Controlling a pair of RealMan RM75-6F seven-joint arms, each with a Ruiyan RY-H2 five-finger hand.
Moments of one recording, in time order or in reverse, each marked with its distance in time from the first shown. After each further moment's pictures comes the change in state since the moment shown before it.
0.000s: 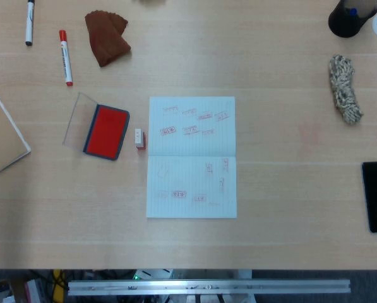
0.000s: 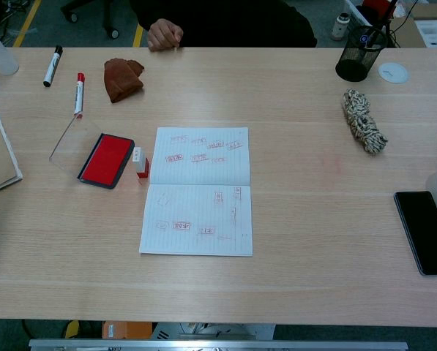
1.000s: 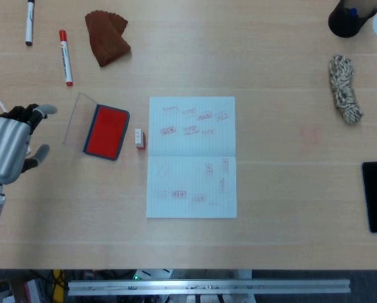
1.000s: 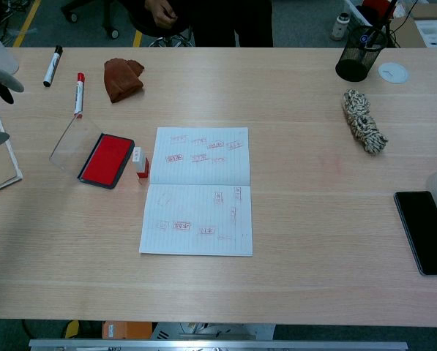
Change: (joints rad) left arm -0.190 0.005 -0.013 0.026 0.103 -0.215 -0.057; right arm 0.014 0.017 0.034 -0.025 0.032 -0.007 -0.011
